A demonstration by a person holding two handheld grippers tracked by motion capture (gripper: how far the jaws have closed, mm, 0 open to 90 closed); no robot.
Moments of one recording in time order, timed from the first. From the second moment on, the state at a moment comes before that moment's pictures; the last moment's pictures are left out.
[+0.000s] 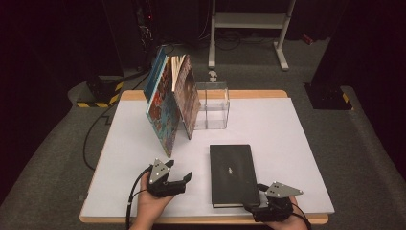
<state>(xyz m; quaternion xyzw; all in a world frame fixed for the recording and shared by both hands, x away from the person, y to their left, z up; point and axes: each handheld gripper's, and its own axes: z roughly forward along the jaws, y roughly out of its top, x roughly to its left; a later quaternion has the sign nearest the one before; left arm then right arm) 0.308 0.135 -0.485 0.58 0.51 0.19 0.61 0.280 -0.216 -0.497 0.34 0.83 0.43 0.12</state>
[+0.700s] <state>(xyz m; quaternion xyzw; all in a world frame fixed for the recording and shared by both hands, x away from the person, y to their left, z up) 0.307 0.128 -0.480 0.58 0.49 0.16 0.63 0.307 -0.203 -0.487 0.35 0.81 0.45 0.12</state>
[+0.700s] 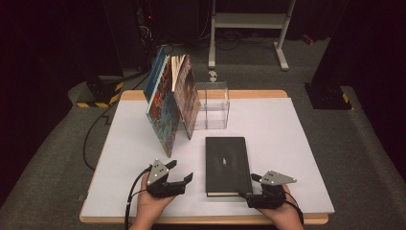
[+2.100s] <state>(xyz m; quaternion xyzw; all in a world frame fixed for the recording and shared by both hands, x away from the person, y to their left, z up) 0.373 0.055 -0.503 0.60 0.53 0.09 0.59 0.342 -0.185 -0.494 0.40 0.80 0.45 0.08</state>
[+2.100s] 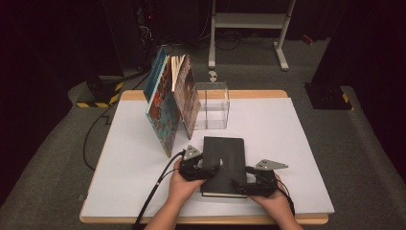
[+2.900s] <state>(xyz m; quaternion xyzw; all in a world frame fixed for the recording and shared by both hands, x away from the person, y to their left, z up) 0.383 0.070 -0.480 0.59 0.52 0.11 0.61 0.339 -0.187 -0.494 0.40 0.79 0.46 0.08</state>
